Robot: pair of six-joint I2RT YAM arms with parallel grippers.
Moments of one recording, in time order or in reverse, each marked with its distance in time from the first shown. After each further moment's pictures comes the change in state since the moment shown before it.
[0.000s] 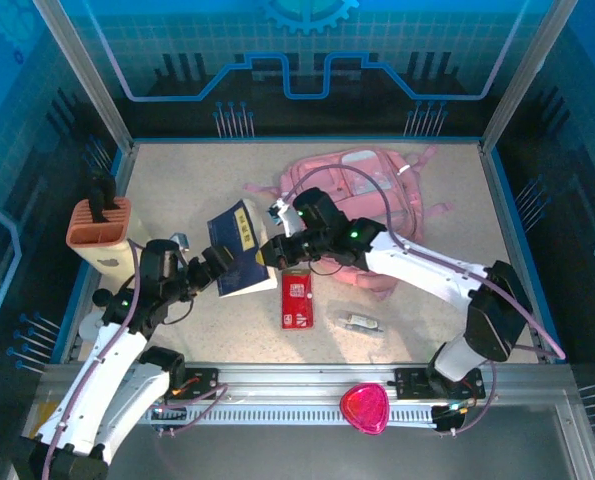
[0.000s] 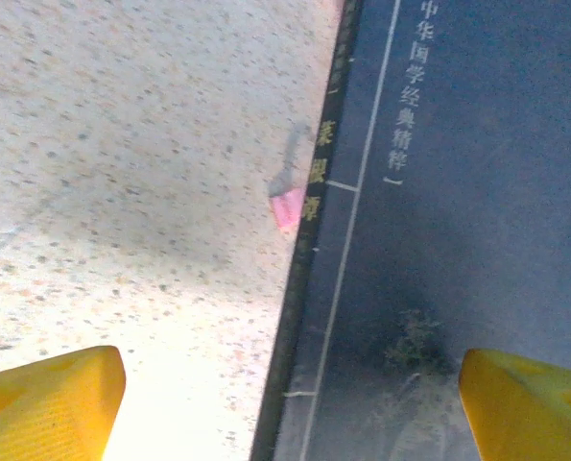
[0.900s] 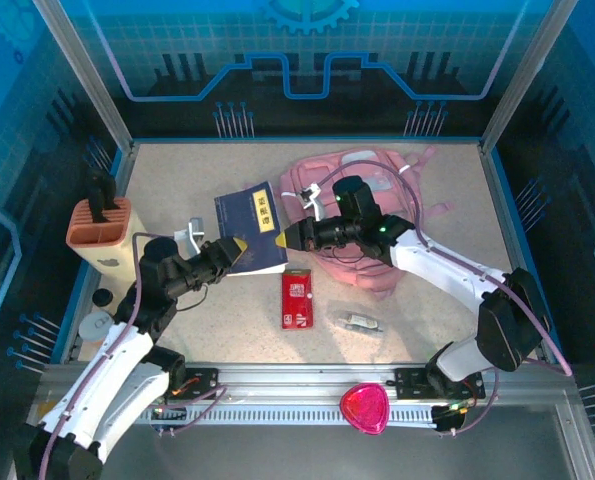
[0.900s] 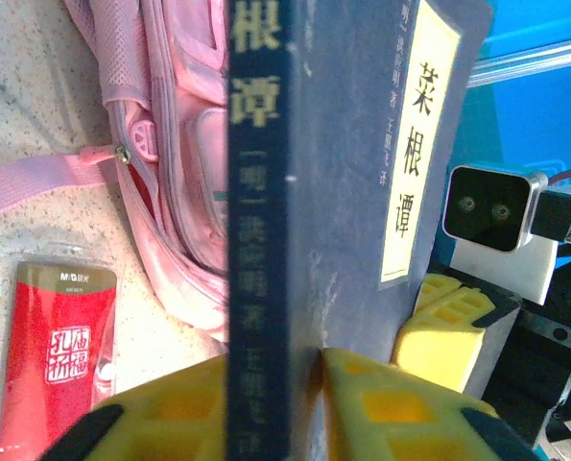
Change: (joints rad) left arm -0.058 0.014 -0.112 0.530 0.268 -0.246; right arm -0.182 -0.071 -0.143 0.194 -0.243 0.092
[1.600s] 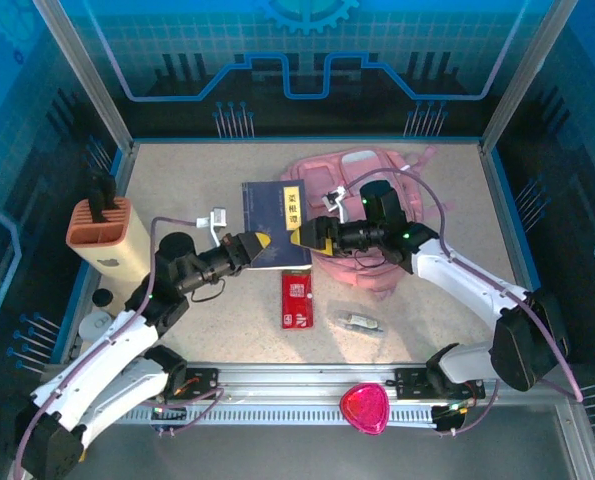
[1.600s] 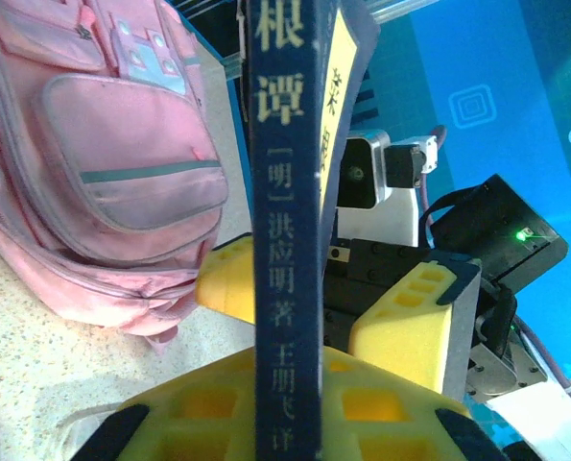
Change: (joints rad) left arm -0.216 0.116 0.076 0.188 -0.071 -0.002; right arm -0.109 -0.126 -0.137 0.013 -0.092 0.103
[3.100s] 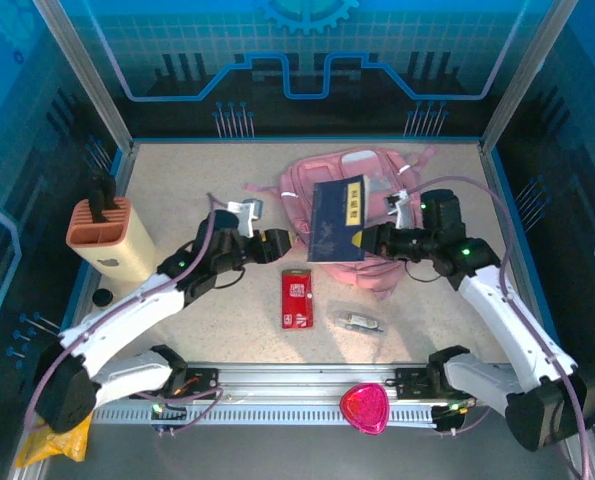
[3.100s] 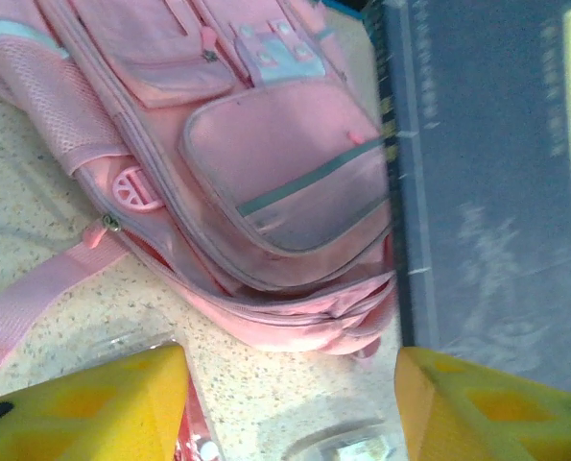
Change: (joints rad) left arm -0.106 0.347 0.215 -0.211 -0.228 0.531; right arm -0.287 -0.345 -0.034 -0.468 0.146 -0.209
